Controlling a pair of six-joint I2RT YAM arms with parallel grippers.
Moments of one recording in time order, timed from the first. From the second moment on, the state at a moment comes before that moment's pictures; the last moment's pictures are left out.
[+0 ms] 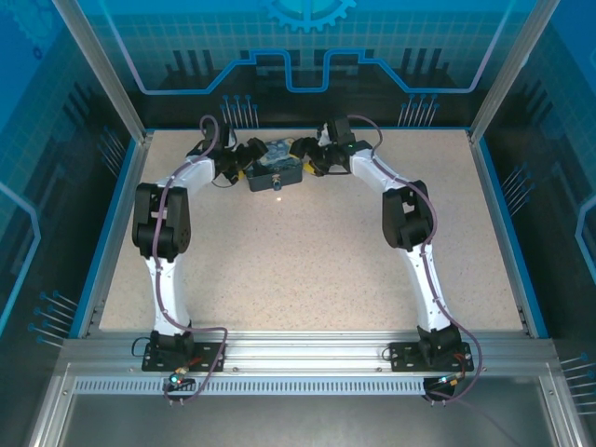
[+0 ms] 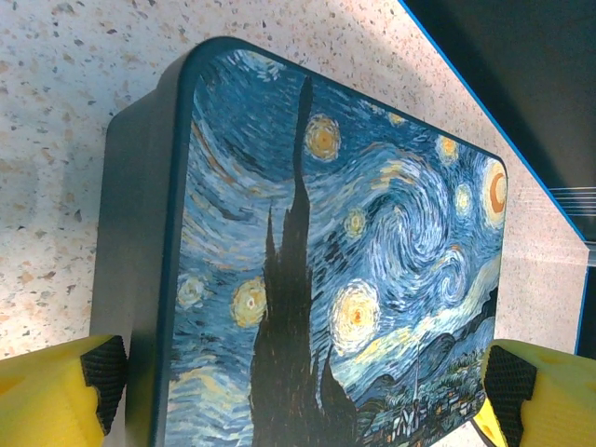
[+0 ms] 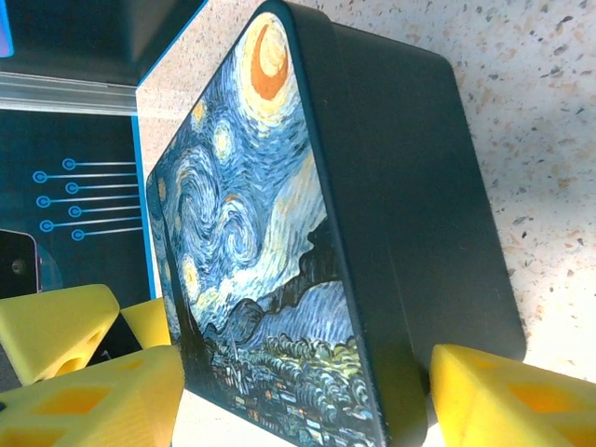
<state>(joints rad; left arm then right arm) -0.08 2.15 1.65 -0.30 0.37 -0.81 0.36 2.51 2.17 -0.39 -0.58 0.89</state>
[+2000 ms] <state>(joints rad) -0.47 1.42 0.84 -0.10 0.15 -0.94 0.05 1.43 0.91 -0.76 -0.03 0.85</state>
